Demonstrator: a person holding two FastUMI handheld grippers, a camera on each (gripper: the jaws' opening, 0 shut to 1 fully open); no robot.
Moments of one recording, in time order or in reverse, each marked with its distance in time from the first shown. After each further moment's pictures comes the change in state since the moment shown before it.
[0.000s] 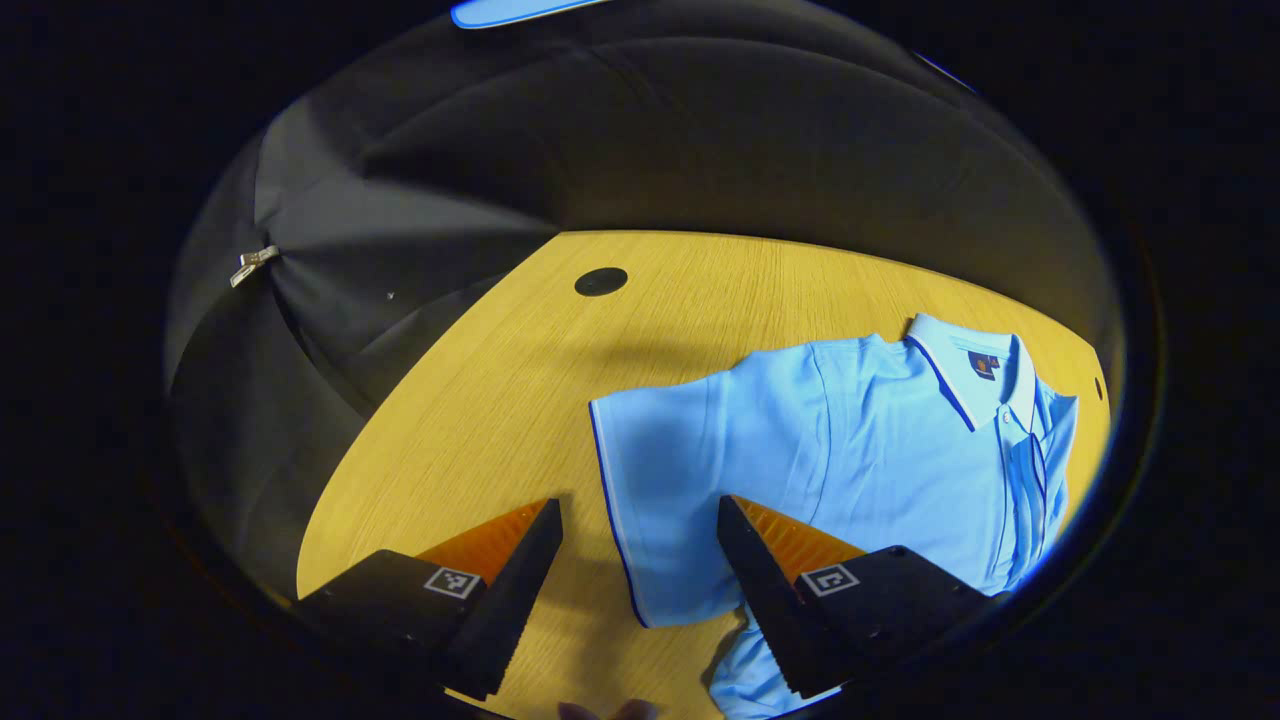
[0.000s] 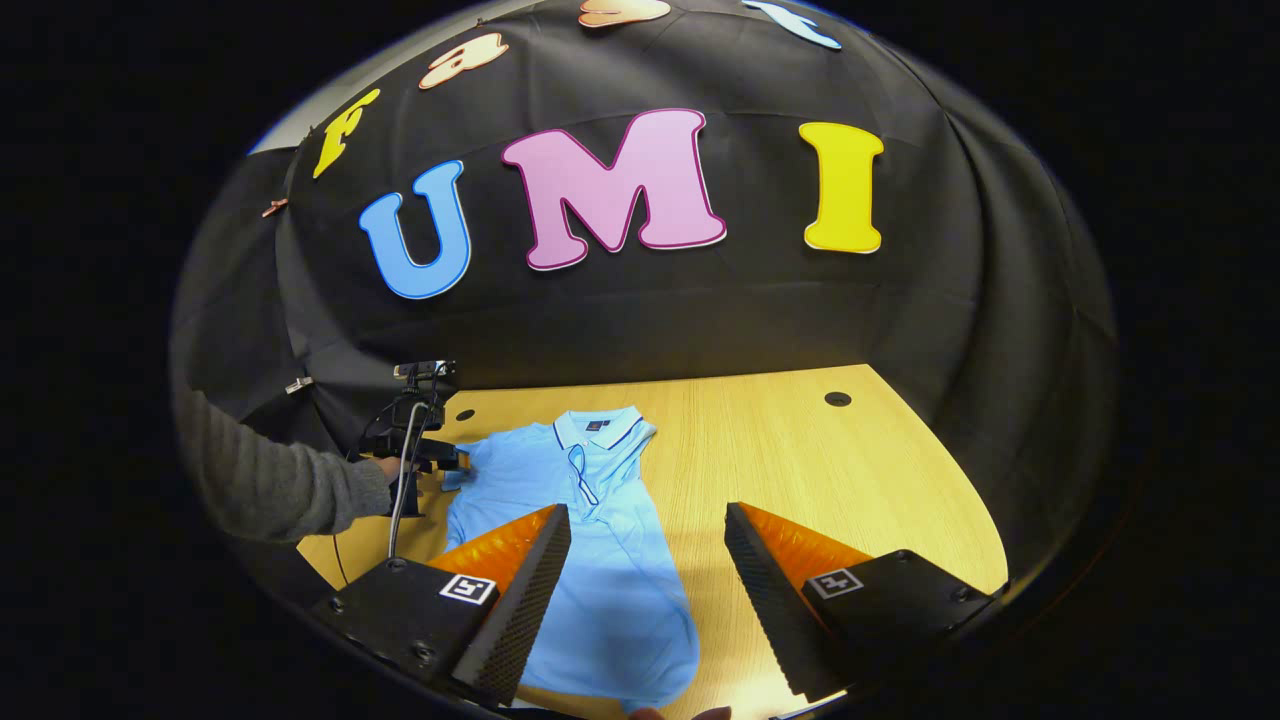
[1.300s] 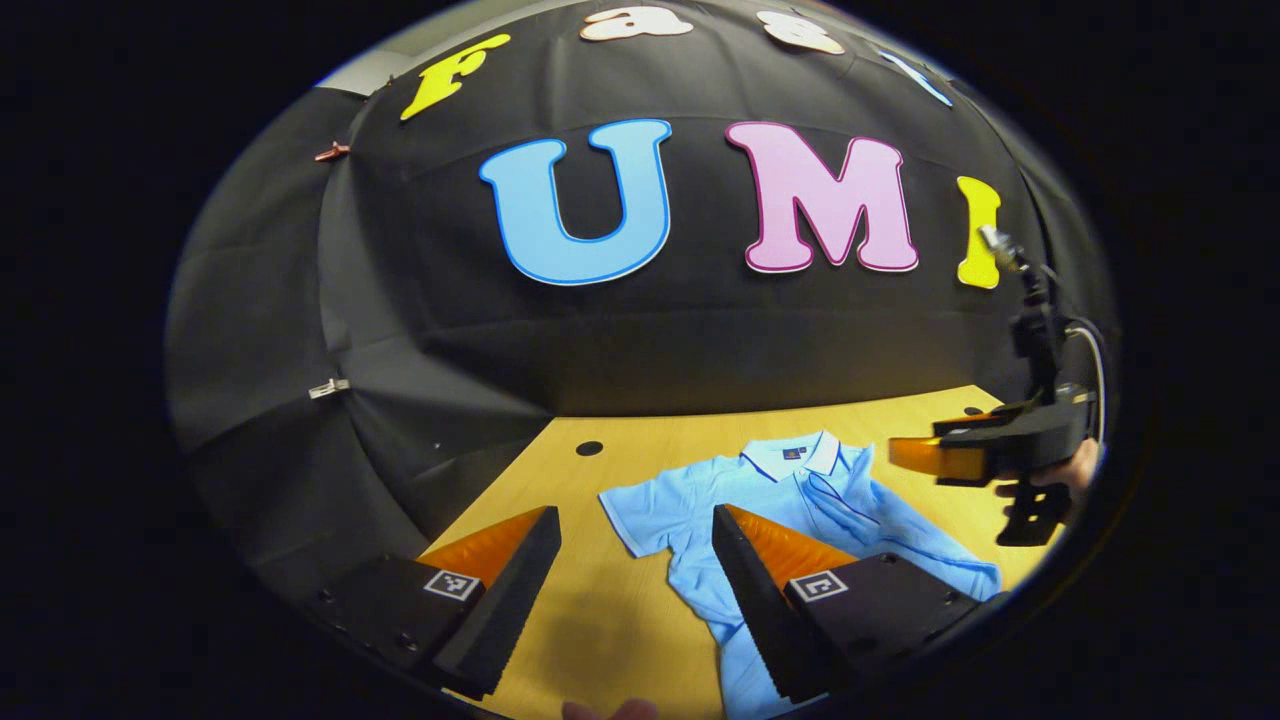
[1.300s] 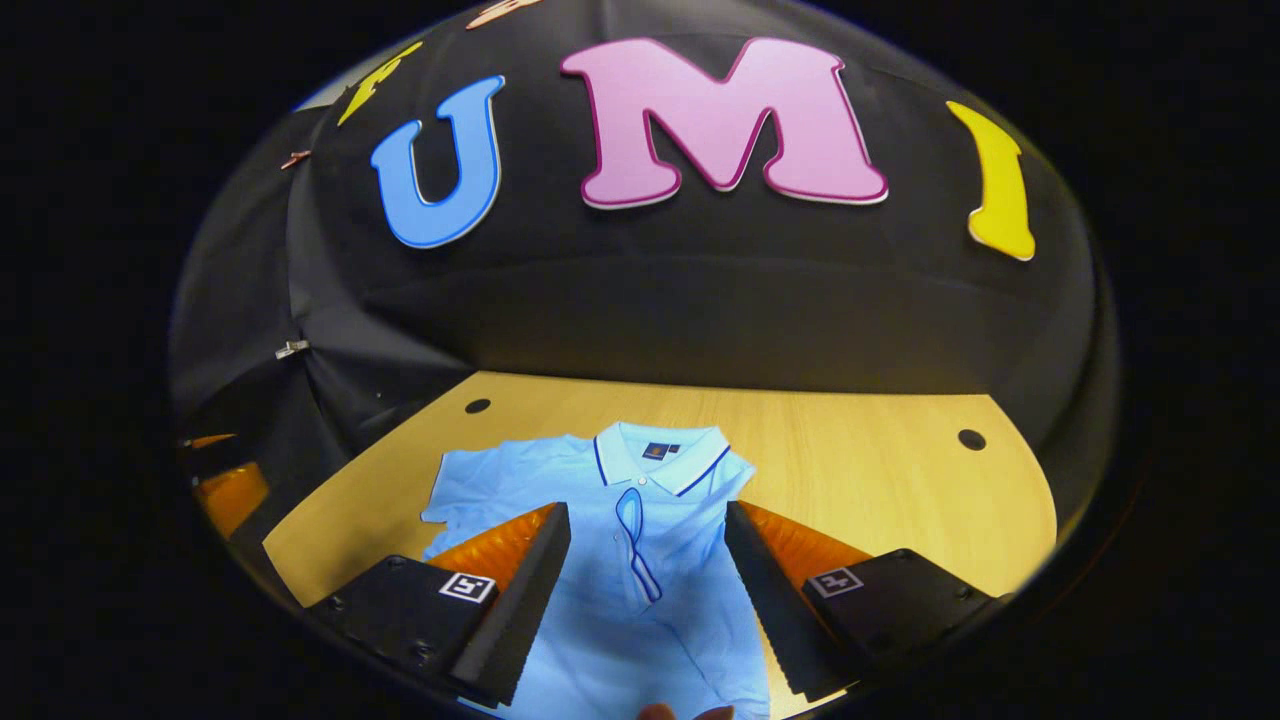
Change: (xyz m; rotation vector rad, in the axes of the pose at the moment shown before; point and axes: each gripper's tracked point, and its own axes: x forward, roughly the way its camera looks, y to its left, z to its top) left arm -0.281 0.006 -0.008 0.104 -0.546 -0.158; right arm 0.192 0.083 0.005 -0.103 0.010 0.123
